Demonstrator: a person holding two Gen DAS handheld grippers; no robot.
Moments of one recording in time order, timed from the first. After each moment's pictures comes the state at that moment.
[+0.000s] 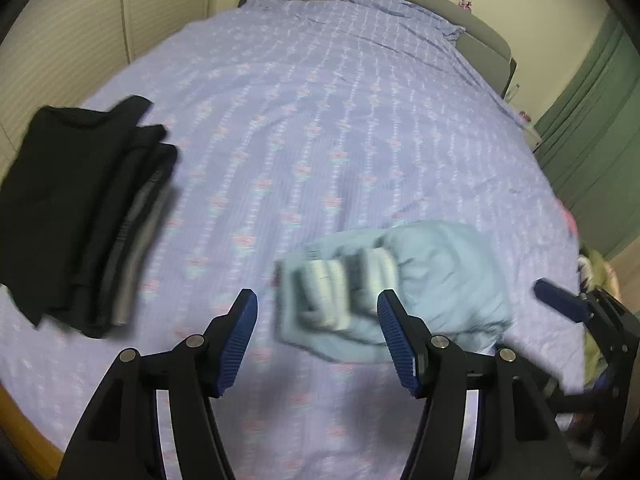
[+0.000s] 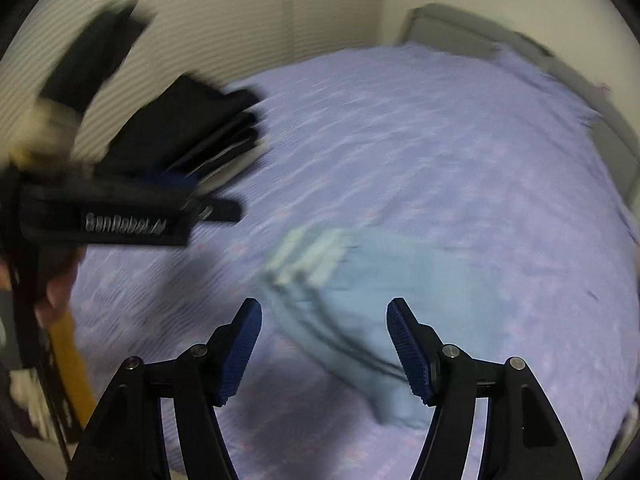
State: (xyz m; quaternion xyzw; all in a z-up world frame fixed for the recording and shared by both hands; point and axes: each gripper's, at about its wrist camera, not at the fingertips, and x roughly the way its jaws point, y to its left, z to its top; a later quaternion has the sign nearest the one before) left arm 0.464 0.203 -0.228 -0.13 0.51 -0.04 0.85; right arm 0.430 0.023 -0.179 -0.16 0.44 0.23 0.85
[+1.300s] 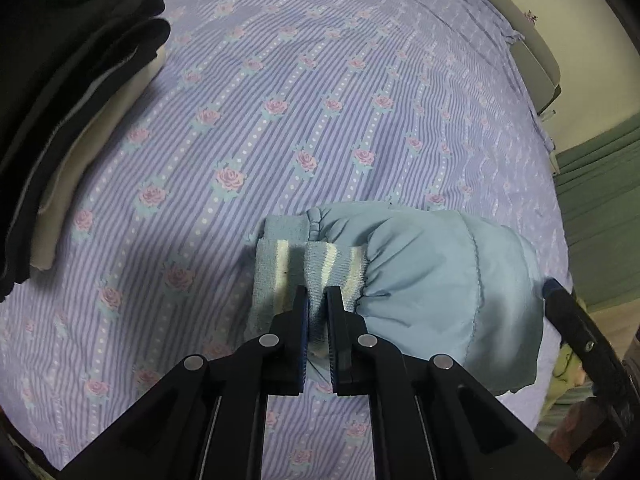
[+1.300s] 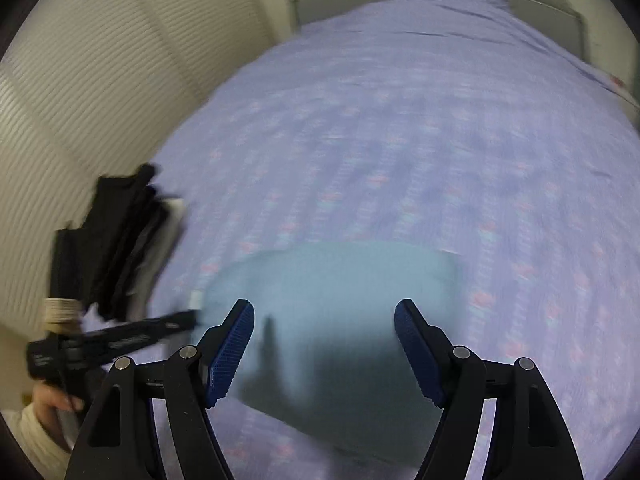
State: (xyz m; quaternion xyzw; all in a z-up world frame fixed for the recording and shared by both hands) left arm 0.508 0.223 -0.325 -0.23 0.59 -0.01 0.78; right arm 0.514 0.010 -0.233 0.04 0.50 0.24 0.83
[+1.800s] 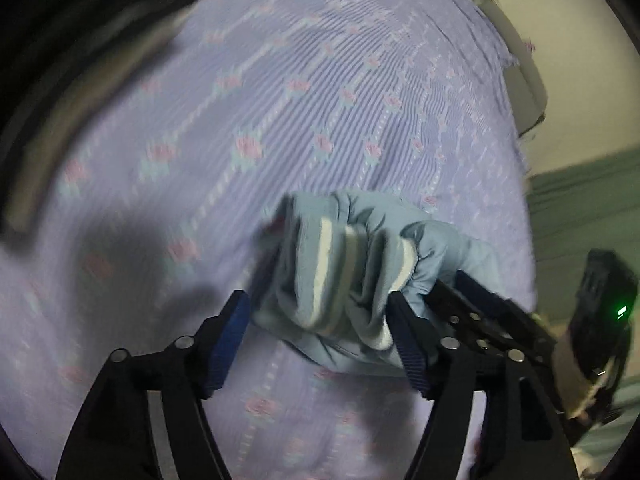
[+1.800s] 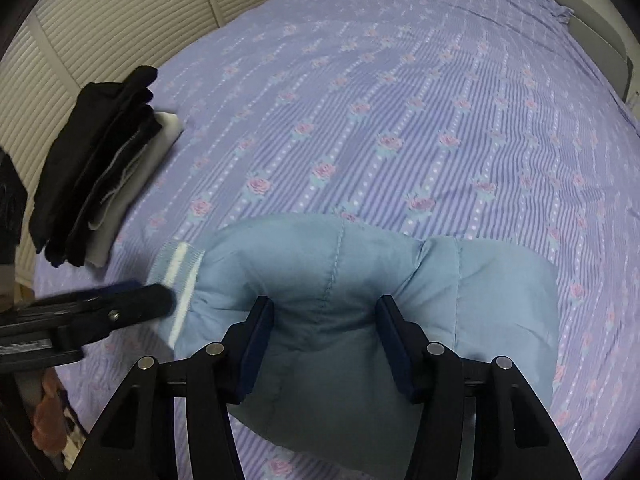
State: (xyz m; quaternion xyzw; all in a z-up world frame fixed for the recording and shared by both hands) left arm 0.485 0.260 -0.354 -0.35 0.57 -0.05 0.74; right arm 0.521 0.066 -0.298 -0.08 0.55 0.20 0.80
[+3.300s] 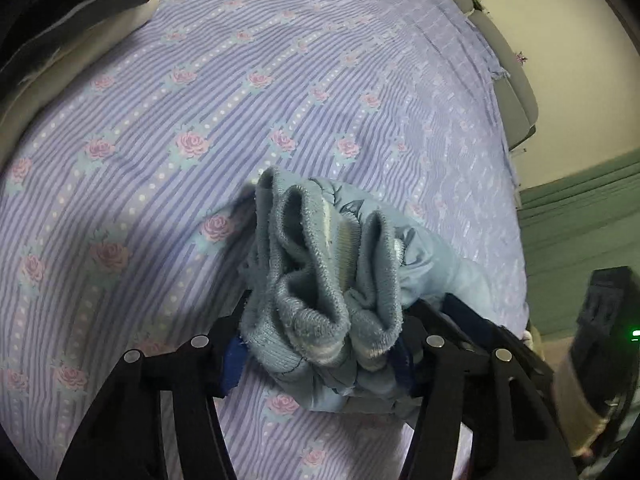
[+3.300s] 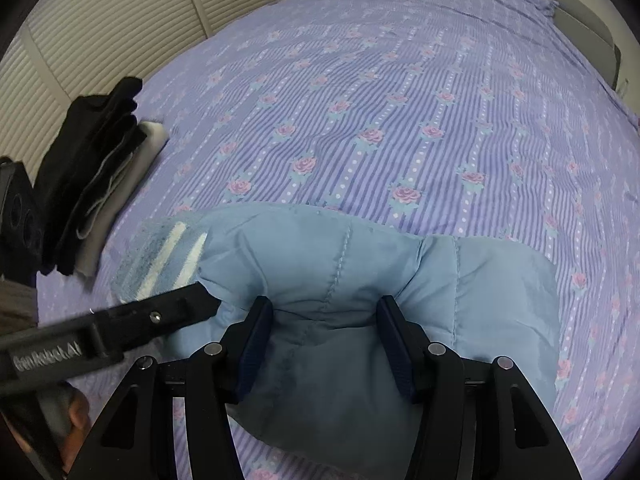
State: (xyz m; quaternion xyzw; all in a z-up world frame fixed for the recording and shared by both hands) left arm 0.506 0.219 -0.362 -0.34 0.54 -0.04 0.77; right arm 0.523 0.049 -0.302 -0.05 0.55 0.19 0.81
